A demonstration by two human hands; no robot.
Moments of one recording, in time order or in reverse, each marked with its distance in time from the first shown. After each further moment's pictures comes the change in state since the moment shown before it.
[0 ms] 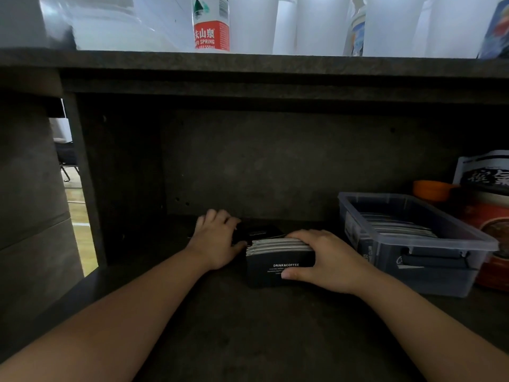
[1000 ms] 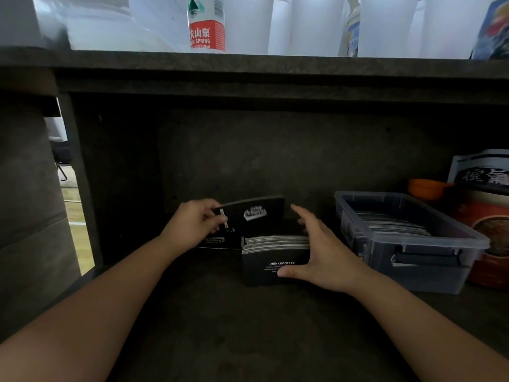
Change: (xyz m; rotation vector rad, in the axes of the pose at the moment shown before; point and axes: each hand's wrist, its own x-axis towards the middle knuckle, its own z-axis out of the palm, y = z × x) left_hand -0.005 -0.027 -0.034 -0.792 0.068 -0.097; right_hand -0.006 -0.007 -0.002 0.161 0.074 0.061
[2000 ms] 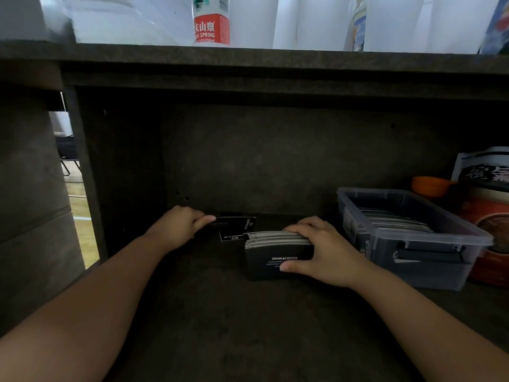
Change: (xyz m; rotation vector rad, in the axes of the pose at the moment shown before) left_hand -0.001 -0.038 -0.017 0.422 -0.156 -0.065; right_hand 0.004 0.005 0.003 -0.137 -0.032 -0.065
